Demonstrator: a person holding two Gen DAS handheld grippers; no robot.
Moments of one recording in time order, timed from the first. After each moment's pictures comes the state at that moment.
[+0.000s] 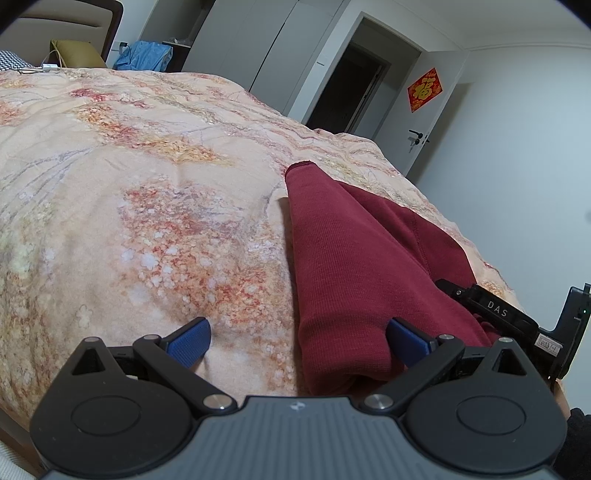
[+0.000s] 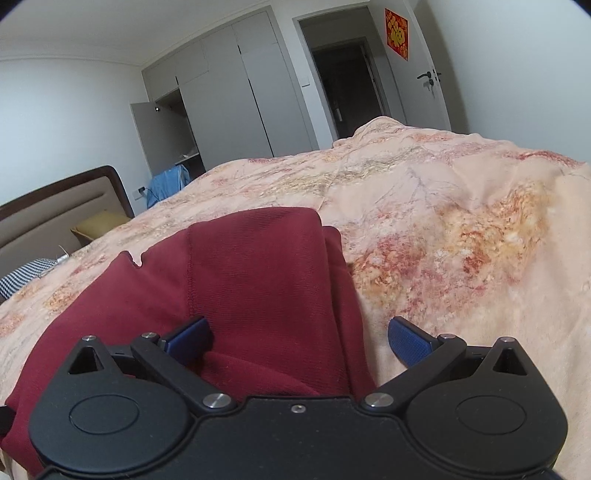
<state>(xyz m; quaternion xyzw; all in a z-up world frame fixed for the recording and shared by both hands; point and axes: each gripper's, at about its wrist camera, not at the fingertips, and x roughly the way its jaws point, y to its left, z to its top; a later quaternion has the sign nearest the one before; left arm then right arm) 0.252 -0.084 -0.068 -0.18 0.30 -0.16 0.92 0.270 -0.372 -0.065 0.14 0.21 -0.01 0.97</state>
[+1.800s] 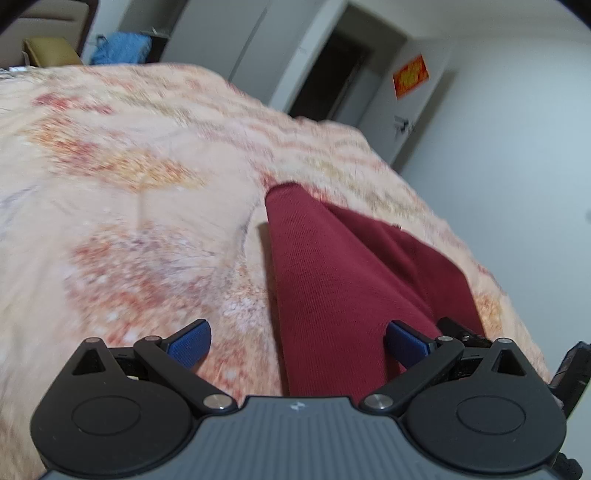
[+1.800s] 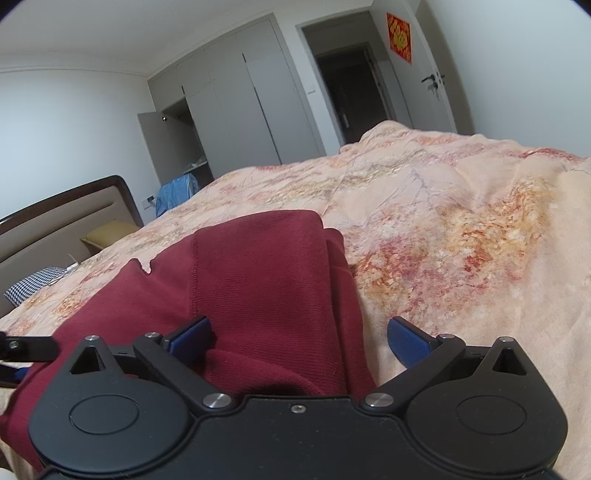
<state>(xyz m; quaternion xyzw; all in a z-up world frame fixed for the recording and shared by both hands) 0.328 -0.087 -0.051 -0.17 0.33 -0.20 0.91 0.264 -0.379 -0.060 0.16 0.21 0.01 0.97</state>
